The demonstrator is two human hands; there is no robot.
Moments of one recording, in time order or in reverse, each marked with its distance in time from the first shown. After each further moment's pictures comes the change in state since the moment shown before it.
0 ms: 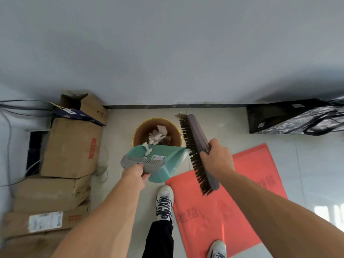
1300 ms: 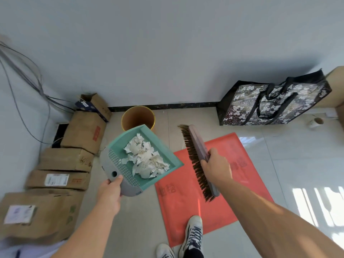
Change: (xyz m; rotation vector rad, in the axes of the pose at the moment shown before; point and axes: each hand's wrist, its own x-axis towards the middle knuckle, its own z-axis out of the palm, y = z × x) left_hand -0.213 -0.343 -0.167 0.031 -0.004 0.560; right_hand -0.268 0.319 -0.051 0.112 0.177 -0.158
